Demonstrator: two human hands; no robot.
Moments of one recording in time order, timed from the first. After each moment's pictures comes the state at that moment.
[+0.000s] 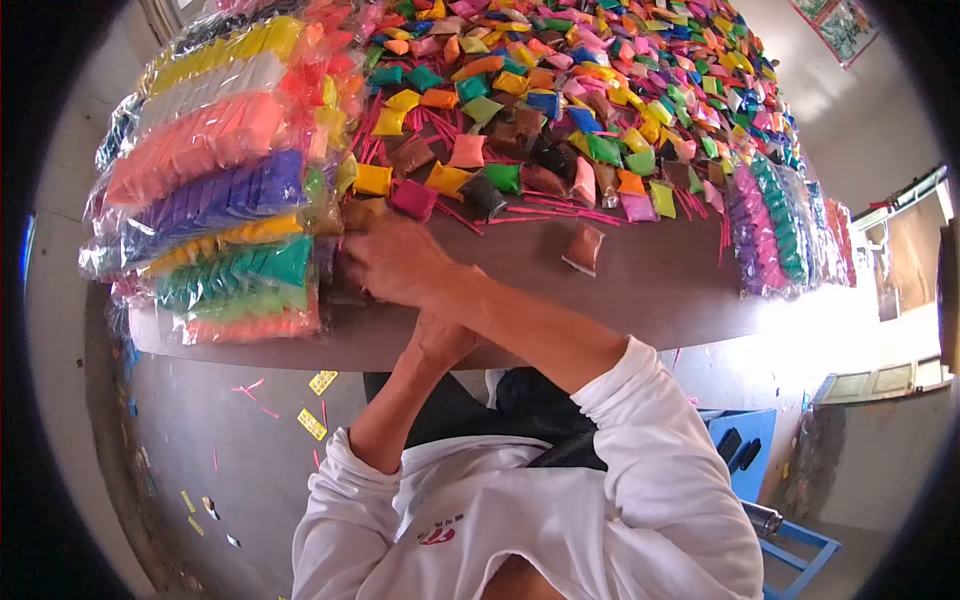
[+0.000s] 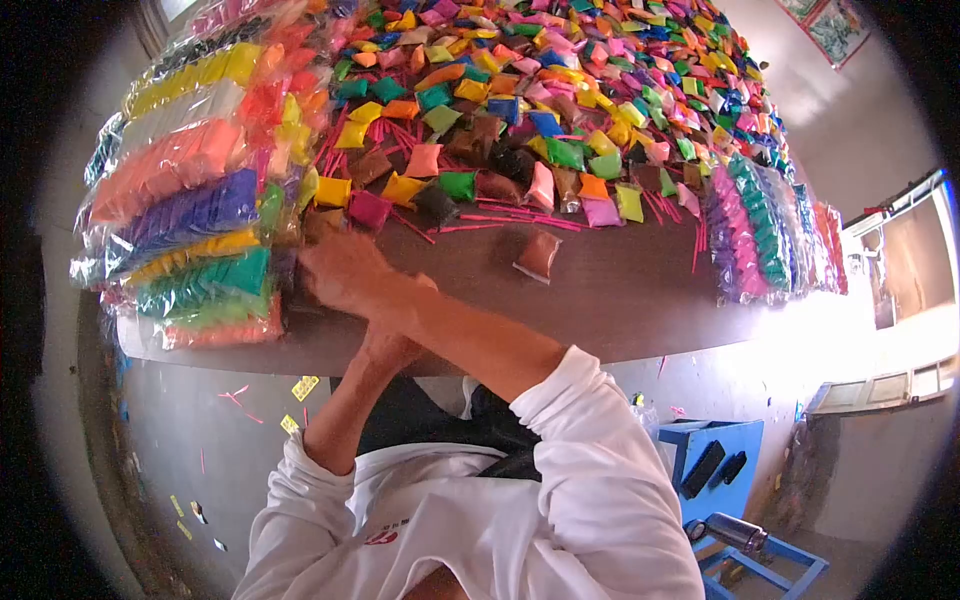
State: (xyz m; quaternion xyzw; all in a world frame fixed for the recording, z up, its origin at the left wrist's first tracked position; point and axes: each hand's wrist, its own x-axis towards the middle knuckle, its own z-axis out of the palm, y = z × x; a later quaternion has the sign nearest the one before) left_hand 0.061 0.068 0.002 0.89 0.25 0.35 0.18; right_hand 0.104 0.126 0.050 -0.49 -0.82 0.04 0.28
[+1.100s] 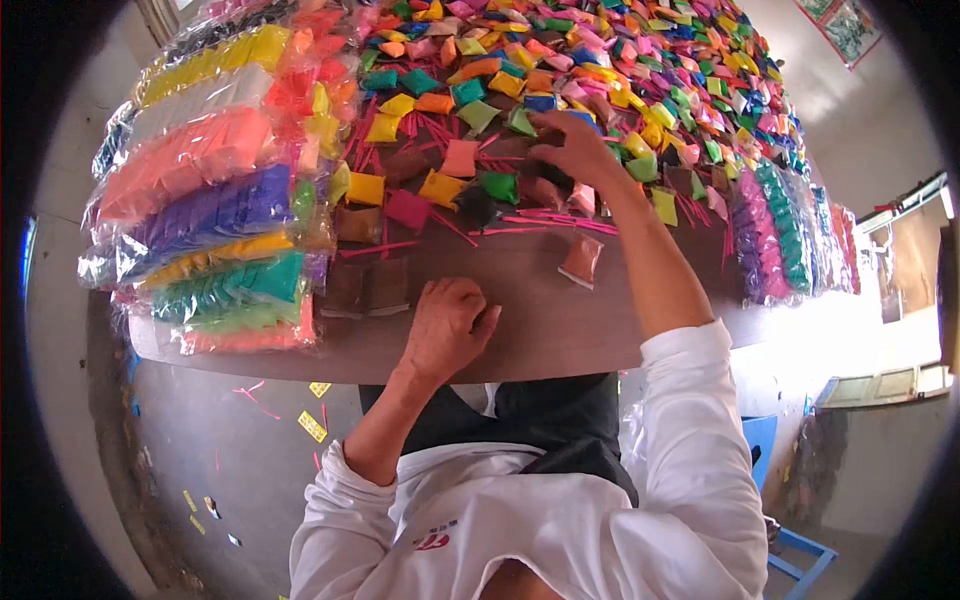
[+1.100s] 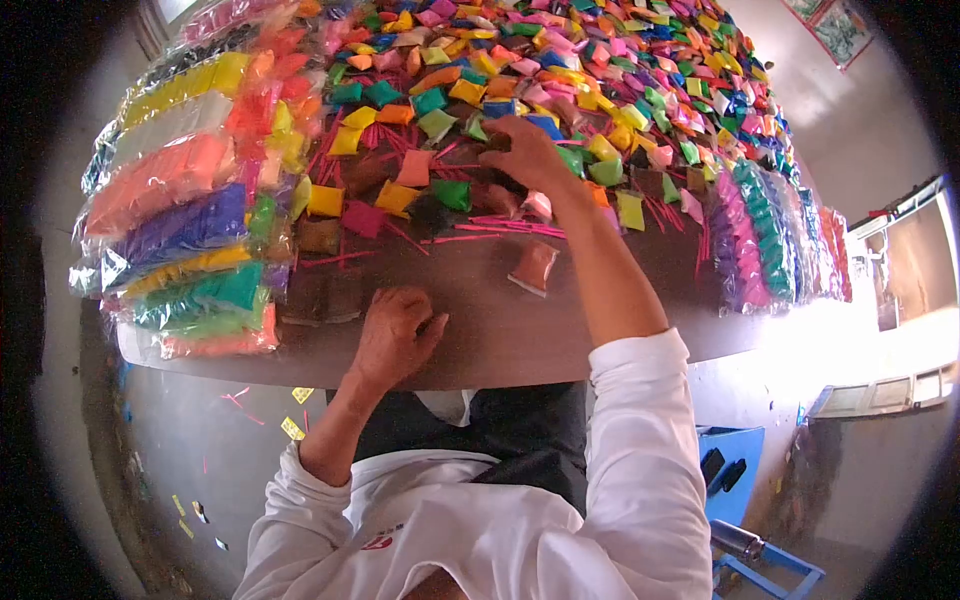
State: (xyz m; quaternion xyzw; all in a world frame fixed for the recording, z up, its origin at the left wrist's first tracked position) left_hand 0.061 0.066 0.025 0.88 0.29 0.31 0.20; right_hand 0.360 0.175 0.078 -0.62 -0.72 0.04 0.32
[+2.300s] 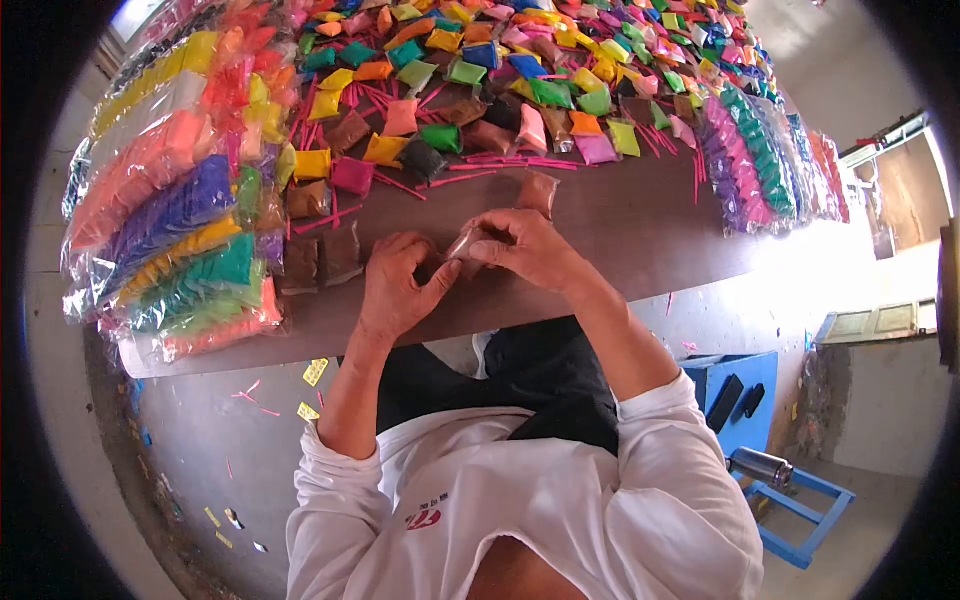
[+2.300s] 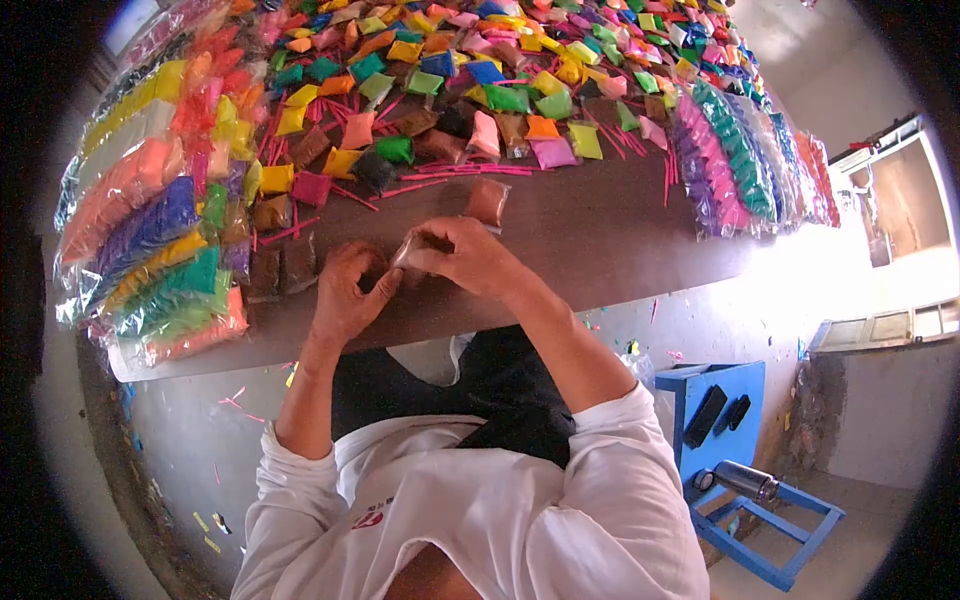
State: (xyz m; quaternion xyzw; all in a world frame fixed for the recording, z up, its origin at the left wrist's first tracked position) left_hand 0.056 0.070 0.030 0.87 0.28 0.30 0.28; right_hand 0.269 0.001 0.042 -0.51 -0.57 0.47 0.44
